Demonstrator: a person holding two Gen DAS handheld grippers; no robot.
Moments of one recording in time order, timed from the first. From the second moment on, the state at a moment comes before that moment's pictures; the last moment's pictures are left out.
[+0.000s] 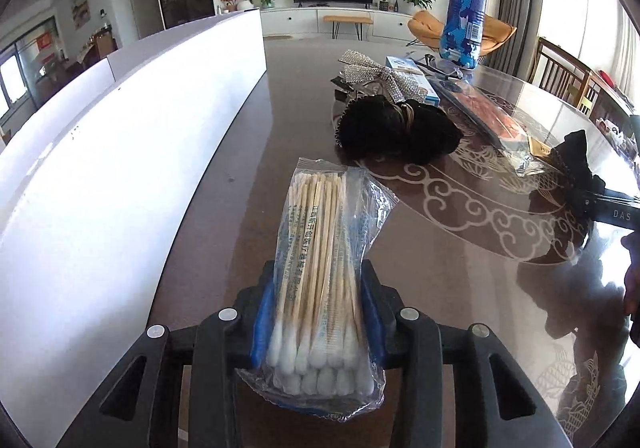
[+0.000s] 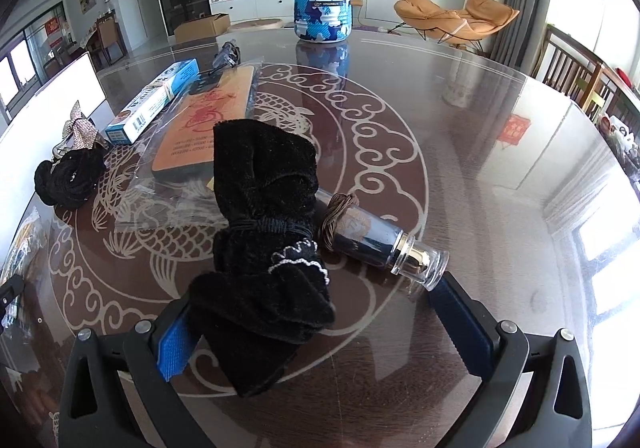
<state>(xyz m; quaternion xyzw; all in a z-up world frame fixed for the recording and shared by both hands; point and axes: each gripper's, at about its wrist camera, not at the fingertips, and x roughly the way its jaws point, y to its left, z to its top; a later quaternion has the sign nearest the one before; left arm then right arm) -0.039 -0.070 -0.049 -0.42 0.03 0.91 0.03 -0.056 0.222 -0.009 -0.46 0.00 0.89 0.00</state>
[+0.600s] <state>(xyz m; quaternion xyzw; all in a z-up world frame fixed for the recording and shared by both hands) -0.043 -0.069 -0.048 -0.42 0.02 0.91 0.03 -0.023 0.144 -0.002 -0.43 -0.03 0.89 -0.13</state>
